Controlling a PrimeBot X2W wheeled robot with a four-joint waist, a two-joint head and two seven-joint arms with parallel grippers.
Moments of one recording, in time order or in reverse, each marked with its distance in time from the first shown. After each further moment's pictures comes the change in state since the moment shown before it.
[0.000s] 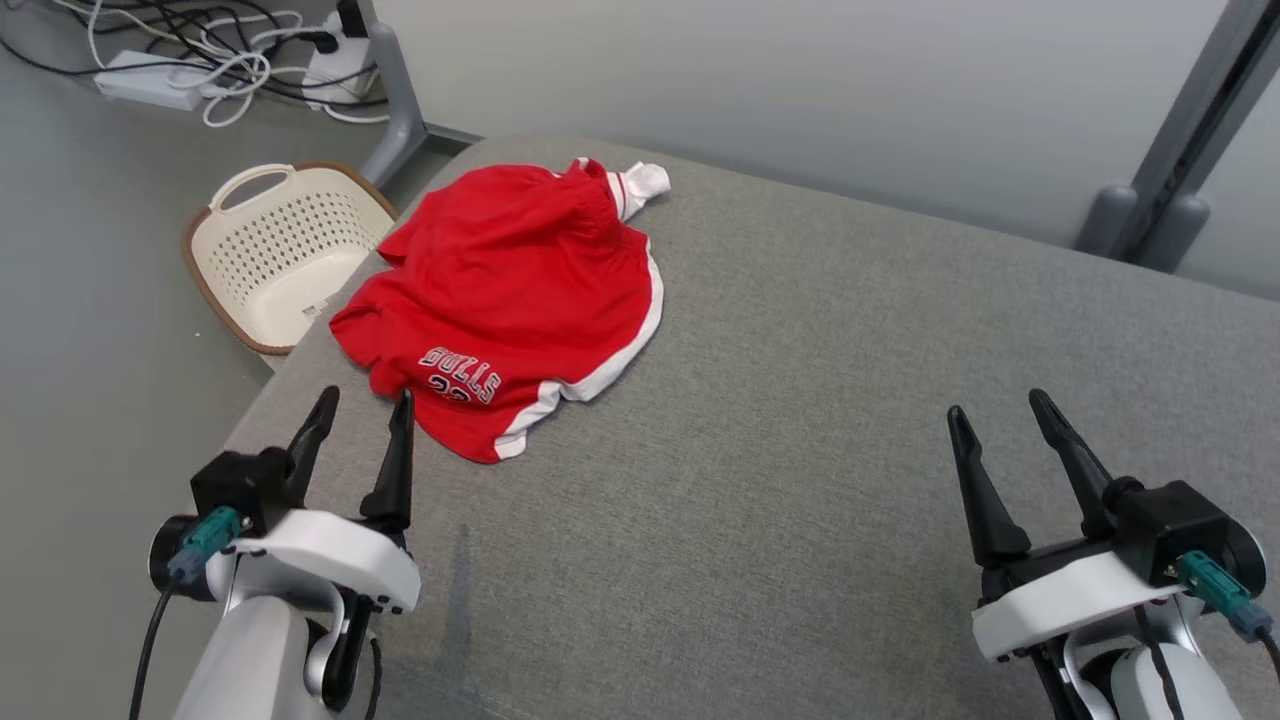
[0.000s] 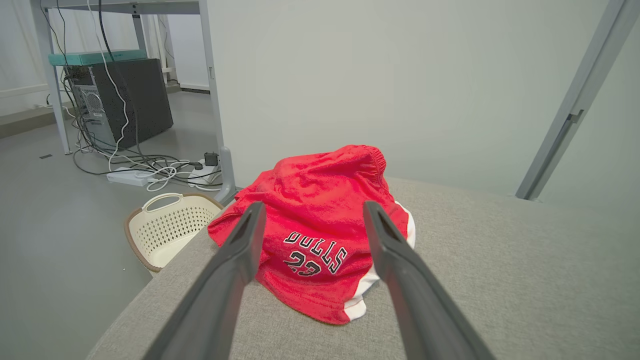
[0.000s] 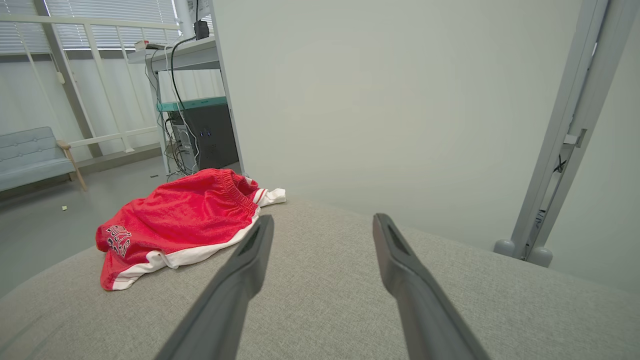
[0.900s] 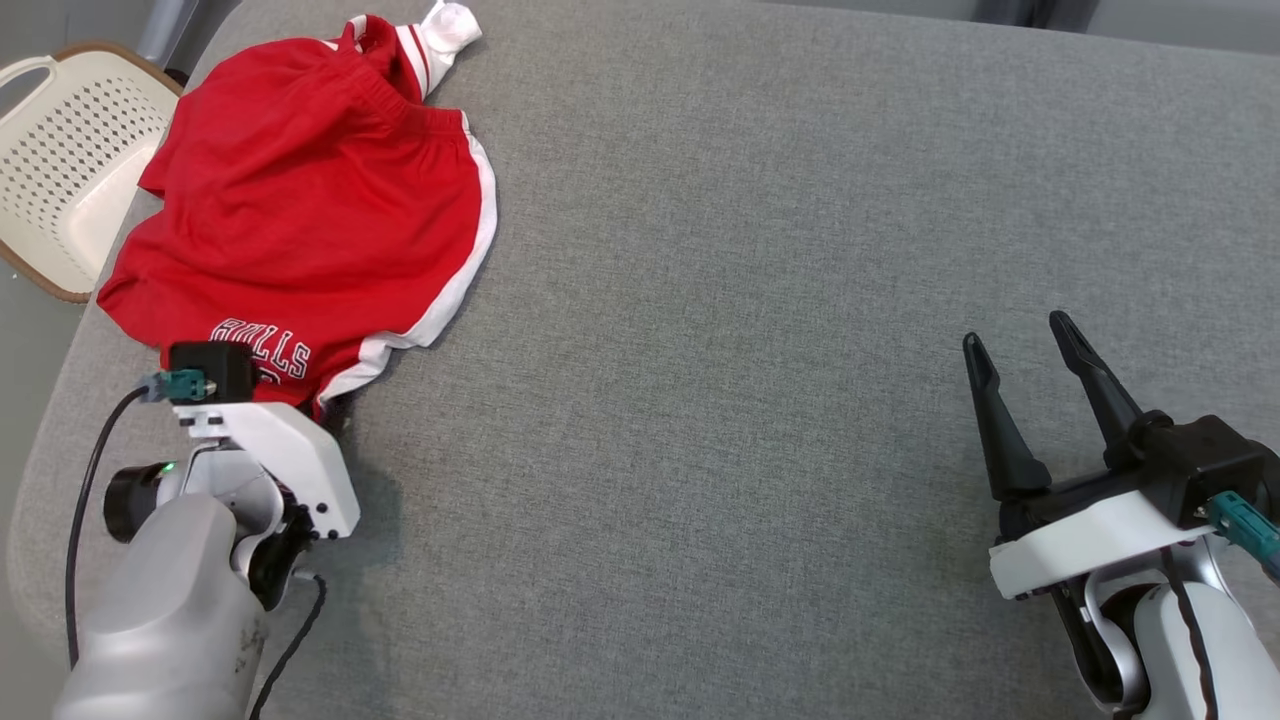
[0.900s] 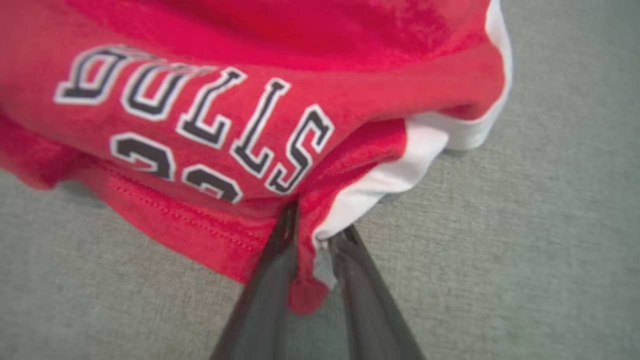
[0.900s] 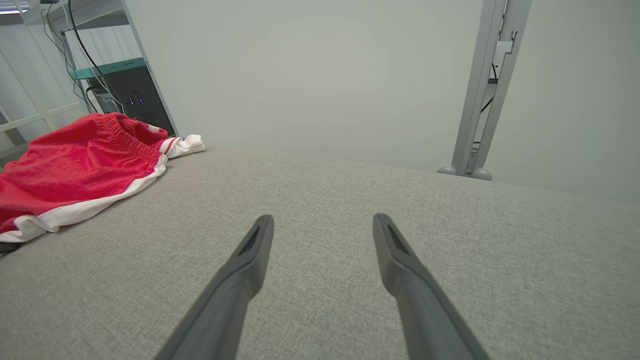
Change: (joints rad) left arm -0.377 0.121 -0.235 0.486 -0.329 -0.016 0.350; right arm -0.105 -0.052 0.019 -0.043 0.004 0.001 0.020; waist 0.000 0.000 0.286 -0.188
